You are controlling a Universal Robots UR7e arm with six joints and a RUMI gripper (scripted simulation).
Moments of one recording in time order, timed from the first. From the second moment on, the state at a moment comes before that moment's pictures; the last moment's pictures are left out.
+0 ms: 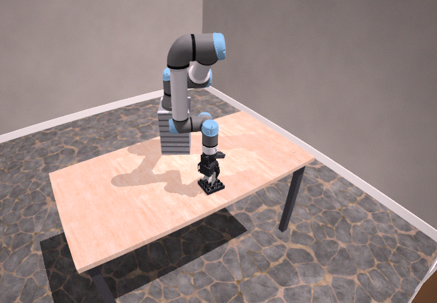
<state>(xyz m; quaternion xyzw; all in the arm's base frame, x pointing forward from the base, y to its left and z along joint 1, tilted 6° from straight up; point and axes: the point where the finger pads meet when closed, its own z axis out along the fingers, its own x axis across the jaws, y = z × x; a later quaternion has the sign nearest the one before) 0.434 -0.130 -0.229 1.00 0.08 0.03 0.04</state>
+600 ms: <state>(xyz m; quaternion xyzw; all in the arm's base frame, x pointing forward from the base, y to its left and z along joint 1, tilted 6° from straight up) 0.436 -0.130 -0.229 0.99 -0.09 0.04 0.03</state>
